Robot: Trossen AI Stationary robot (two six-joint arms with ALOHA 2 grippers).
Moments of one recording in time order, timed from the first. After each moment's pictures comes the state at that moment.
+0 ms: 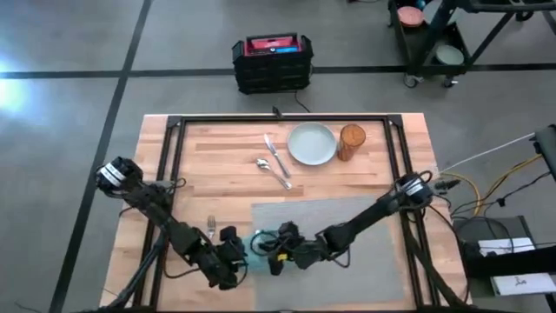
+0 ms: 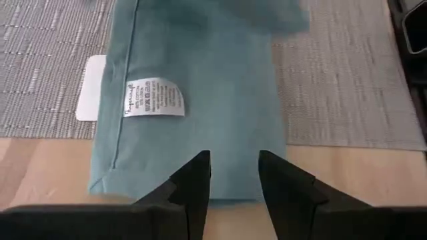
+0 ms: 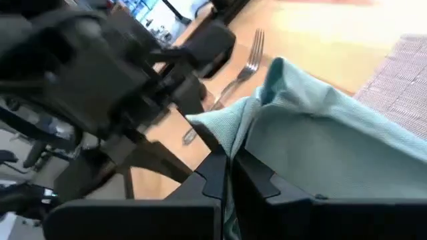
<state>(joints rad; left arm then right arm) -0.75 1.63 0.84 -0.15 -0.40 -0.77 0.48 2.09 1.29 0.40 0.52 1.04</state>
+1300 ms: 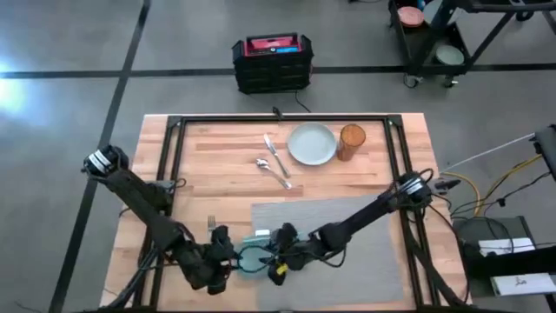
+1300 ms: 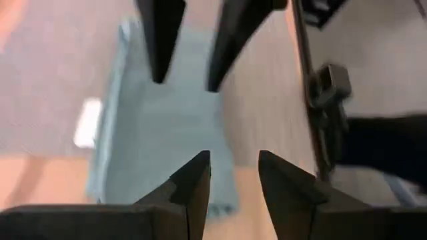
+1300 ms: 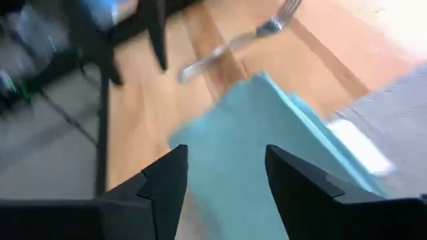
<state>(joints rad) -0.82 1.48 0.89 -0.20 -0.50 -0.79 0.47 2.02 1.39 -0.01 0.33 0.69</state>
